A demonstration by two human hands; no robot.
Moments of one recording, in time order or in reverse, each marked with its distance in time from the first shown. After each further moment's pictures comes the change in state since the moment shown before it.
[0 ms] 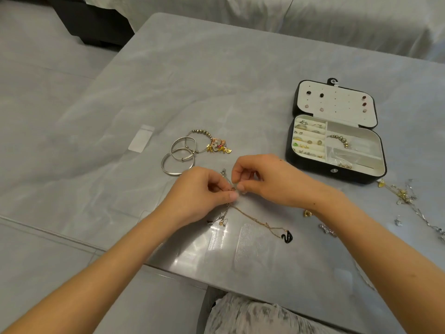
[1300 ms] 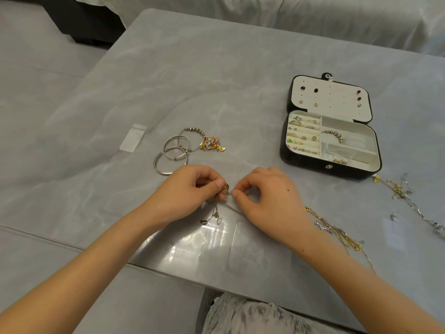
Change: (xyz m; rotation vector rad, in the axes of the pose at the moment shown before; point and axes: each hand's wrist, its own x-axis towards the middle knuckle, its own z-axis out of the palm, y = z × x) left_hand 0.000 -0.004 -0.005 -0.249 -0.113 0.047; right_hand -0.027 0.001 0.046 -0.121 0.474 0.130
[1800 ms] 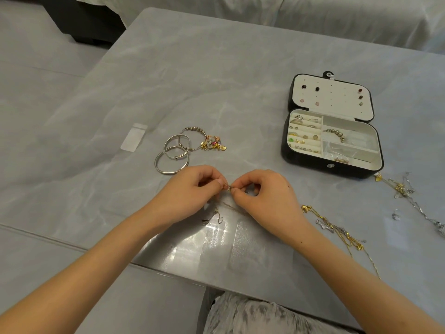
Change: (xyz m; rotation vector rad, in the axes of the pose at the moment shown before) left_hand 0.000 -0.001 0.003 0.079 0.056 -0.003; right_hand 0.003 -0.009 -0.001 0.243 -0.073 0.196
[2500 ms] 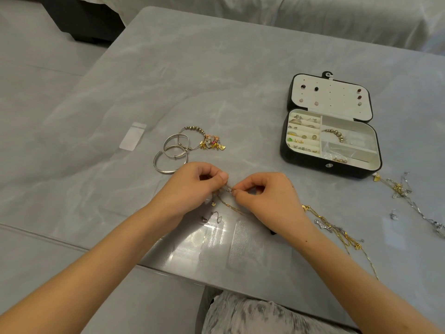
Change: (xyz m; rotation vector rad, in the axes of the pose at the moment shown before) left_hand 0.005 0.005 0.007 -0.168 0.063 -0.115; right_hand -0.003 0.001 -0.004 0.136 -0.007 0.100
